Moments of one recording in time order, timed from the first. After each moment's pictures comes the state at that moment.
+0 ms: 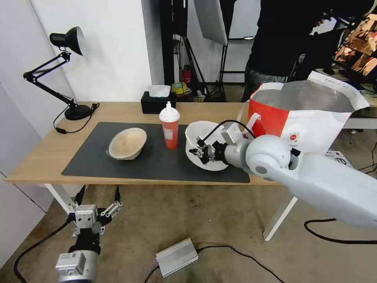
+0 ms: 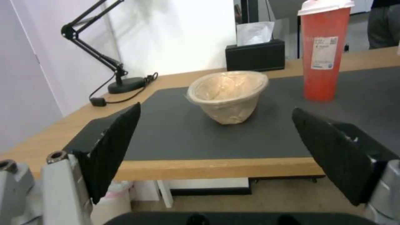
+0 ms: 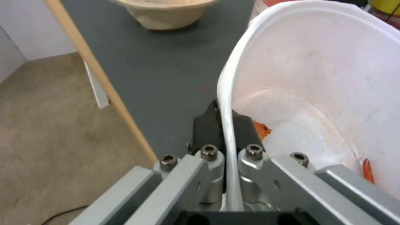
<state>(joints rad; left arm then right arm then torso) 1.81 -1.57 -0.69 -2.31 0.06 -0.04 0.01 -0.09 0.72 -0.60 2.02 1.14 -0.72 0.16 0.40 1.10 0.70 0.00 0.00</state>
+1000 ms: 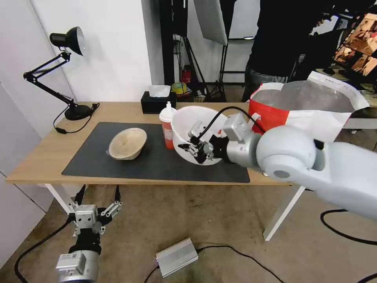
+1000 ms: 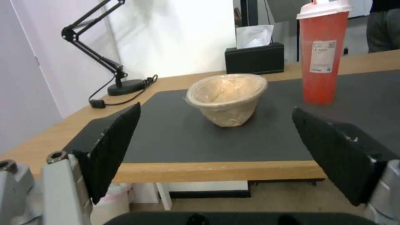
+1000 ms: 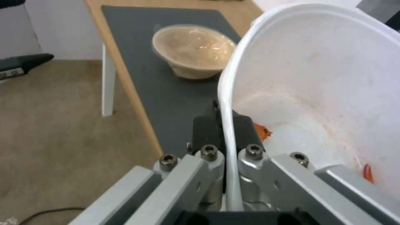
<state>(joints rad) 1.81 -1.58 -0.69 -2.31 0.06 -0.06 0.01 0.19 0.62 -0.70 2.21 1.24 -0.72 0.16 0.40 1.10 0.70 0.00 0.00</state>
